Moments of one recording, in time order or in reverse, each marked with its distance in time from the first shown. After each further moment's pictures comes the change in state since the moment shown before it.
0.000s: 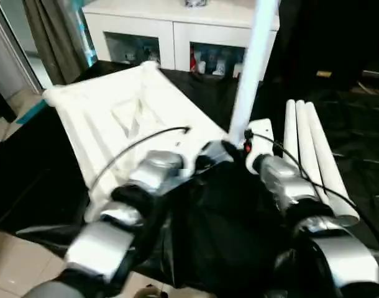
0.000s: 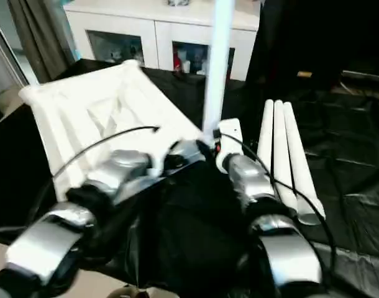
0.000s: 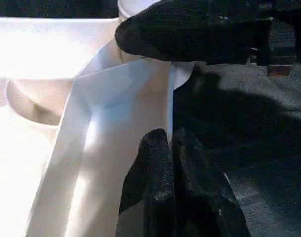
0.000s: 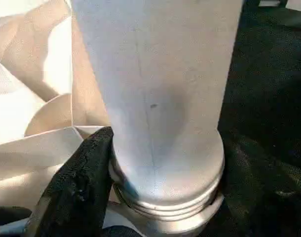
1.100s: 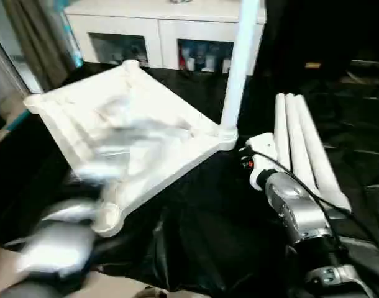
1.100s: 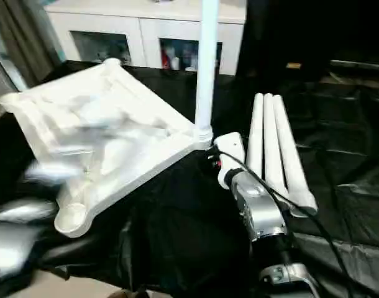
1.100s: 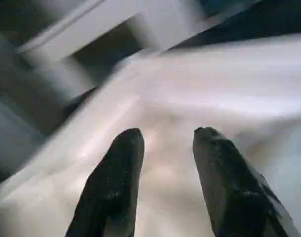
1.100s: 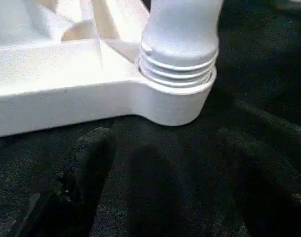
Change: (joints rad) left arm 0.186 0.386 0.268 -0.294 0.125 -0.101 0.519; right arm 0.343 -0.064 0.160 -0.712 -0.076 0.407 -0.004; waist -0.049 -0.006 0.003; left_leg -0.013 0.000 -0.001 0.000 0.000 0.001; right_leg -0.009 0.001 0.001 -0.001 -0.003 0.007
